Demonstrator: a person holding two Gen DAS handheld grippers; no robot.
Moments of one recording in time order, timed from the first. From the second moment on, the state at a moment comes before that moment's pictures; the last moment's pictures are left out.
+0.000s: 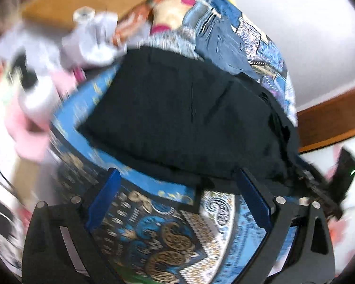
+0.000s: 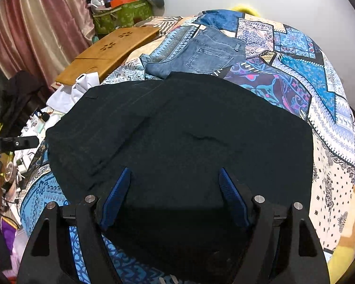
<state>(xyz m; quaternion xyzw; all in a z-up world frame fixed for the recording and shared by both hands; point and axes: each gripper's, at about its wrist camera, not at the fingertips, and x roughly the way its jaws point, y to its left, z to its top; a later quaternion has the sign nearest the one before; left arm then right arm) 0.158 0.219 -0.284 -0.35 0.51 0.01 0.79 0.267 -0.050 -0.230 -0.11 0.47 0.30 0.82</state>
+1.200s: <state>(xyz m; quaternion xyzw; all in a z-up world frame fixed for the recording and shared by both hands) 0.249 0.110 -0.113 0.00 0.32 0.05 0.94 0.254 -0.137 -0.202 0.04 0.45 0.27 0.85</state>
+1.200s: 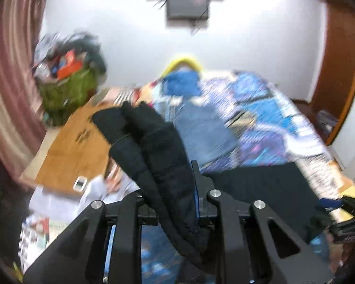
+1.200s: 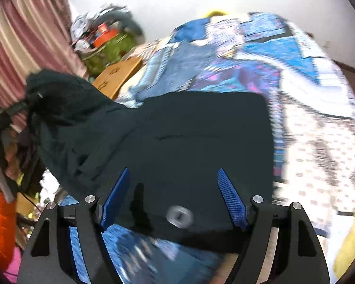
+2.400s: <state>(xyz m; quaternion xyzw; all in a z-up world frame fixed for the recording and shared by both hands) 0.277 -0.077 -0.128 0.04 0.42 -0.18 0.89 0.200 -0.186 -0.206 0.03 0.46 0.25 0.85</state>
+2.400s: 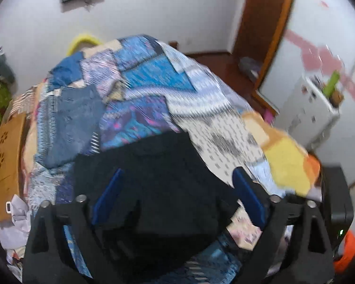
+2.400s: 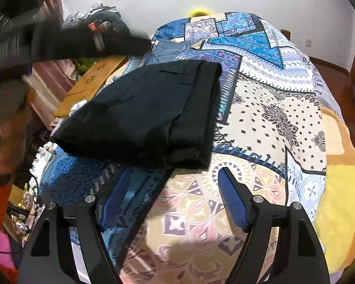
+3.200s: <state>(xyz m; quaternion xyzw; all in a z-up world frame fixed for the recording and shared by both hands) 0.433 0.061 -0.288 0.06 0.59 0.03 0.80 0.233 -0.167 -0.213 0.05 0.48 0.28 0.83</state>
